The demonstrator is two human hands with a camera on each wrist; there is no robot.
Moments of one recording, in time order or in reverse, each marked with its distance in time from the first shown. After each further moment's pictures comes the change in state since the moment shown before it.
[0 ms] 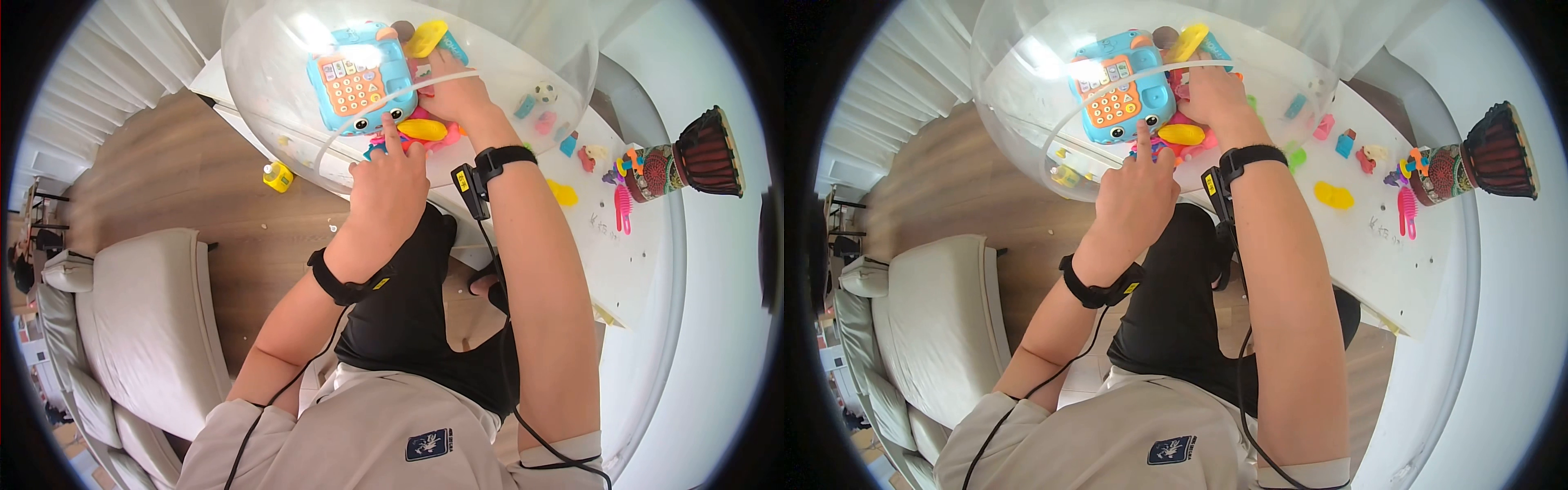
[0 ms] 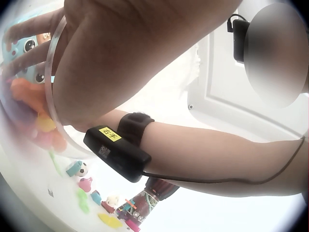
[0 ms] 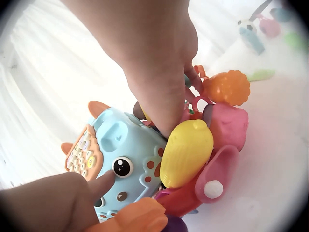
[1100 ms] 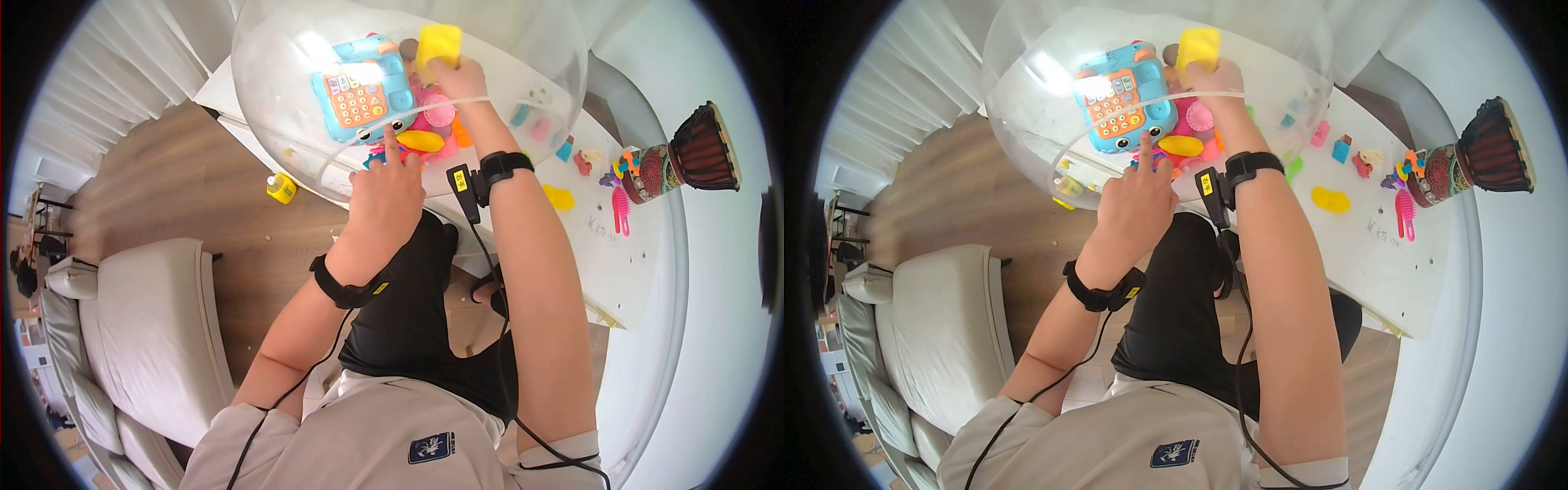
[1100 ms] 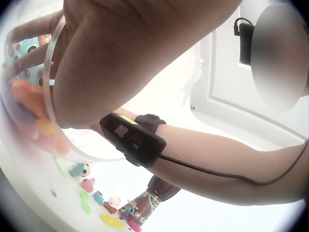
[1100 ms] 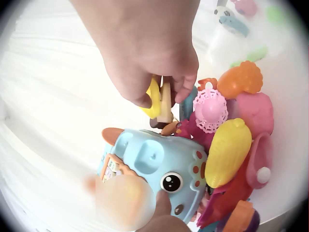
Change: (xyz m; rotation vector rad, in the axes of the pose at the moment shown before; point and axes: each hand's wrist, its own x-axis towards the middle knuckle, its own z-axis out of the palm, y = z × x) left_hand -0.003 -0.008 0.002 -0.037 0.063 0.042; right_hand 0.028 0.007 -0.008 0.950 0.148 0.471
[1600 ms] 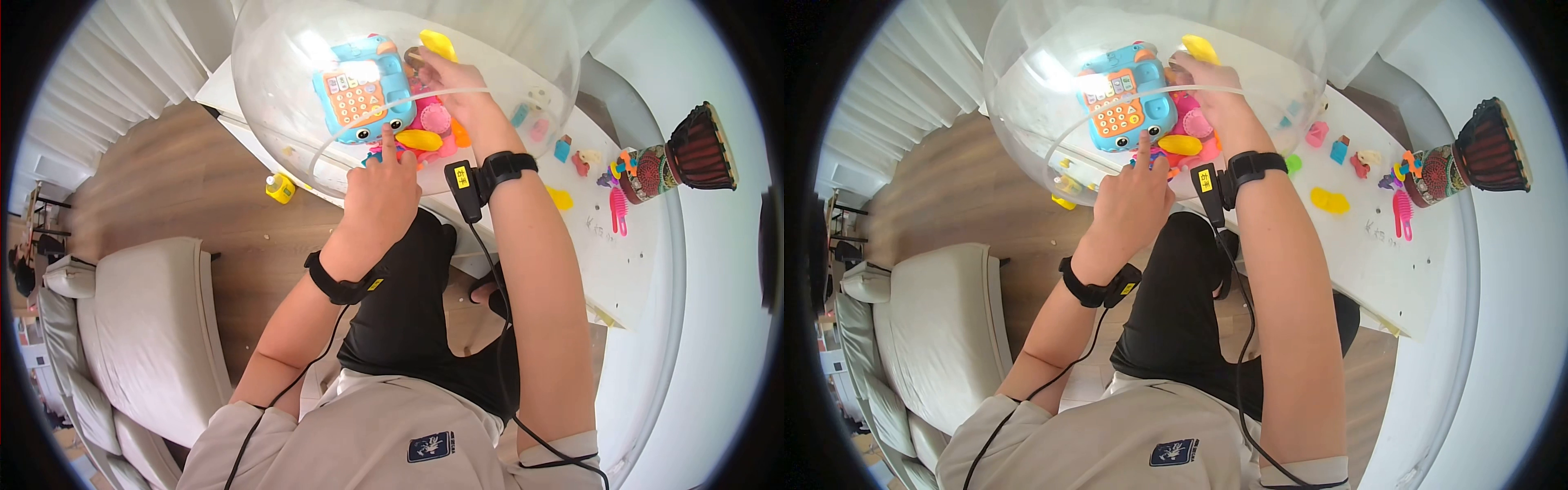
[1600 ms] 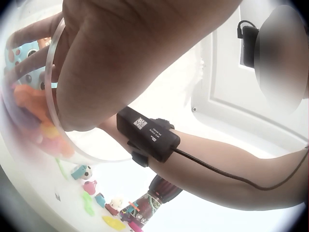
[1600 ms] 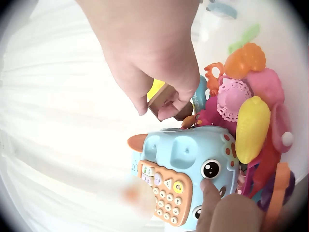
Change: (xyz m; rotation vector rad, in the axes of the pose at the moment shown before) left_hand 0.000 -0.007 -0.003 -0.043 -0.045 0.009; right_hand -0.025 -0.029 0.004 0.736 -0.148 0.224
